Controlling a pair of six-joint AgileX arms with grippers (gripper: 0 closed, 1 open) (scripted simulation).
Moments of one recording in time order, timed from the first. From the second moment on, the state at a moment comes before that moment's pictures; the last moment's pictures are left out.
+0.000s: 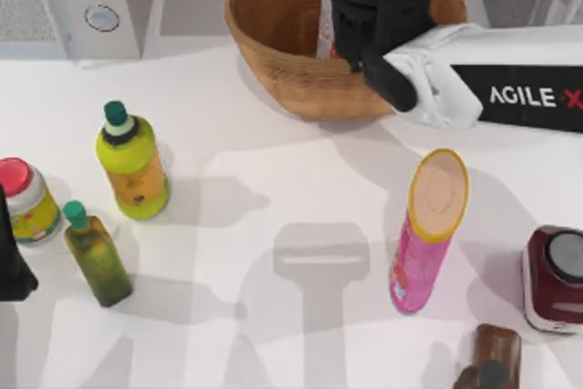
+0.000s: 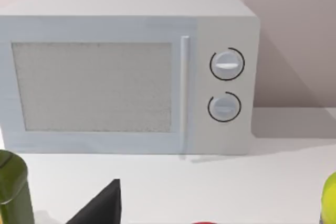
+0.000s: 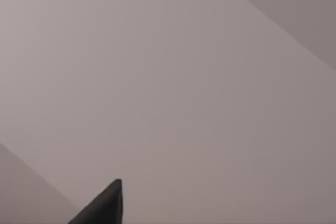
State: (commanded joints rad) left arm 0.00 0.00 0.00 0.00 0.00 0.00; right arm 0.62 2.12 1.47 0.64 0.64 0.02
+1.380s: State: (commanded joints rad) left arm 0.00 0.00 0.00 0.00 0.00 0.00; right arm 0.26 0.86 0.61 0.27 0.26 0.01
